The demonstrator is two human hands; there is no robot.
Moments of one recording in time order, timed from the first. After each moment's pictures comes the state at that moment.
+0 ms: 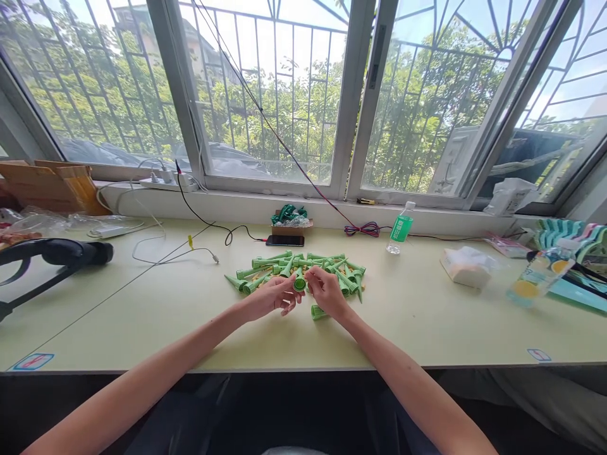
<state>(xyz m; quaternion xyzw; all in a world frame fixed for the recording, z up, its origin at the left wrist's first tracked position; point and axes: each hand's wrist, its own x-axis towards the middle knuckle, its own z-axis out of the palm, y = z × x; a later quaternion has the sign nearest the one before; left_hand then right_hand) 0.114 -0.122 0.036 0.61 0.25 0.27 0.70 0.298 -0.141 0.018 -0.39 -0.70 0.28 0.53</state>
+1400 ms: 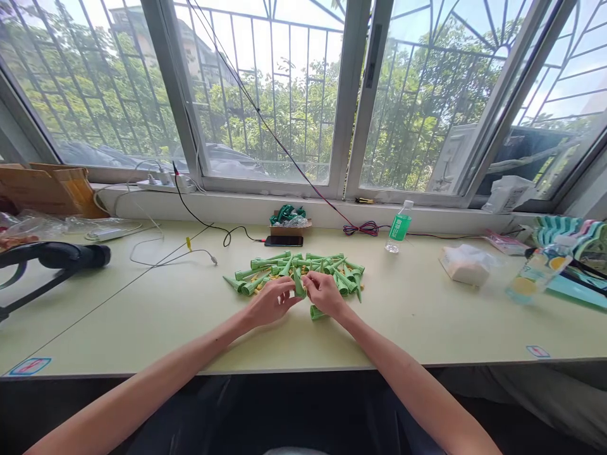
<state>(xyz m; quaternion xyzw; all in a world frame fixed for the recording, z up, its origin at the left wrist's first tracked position) 0.112 -0.123 0.019 0.89 0.26 0.34 0.15 0.298 -0.141 0.019 -0.42 -0.72 0.27 0.48</state>
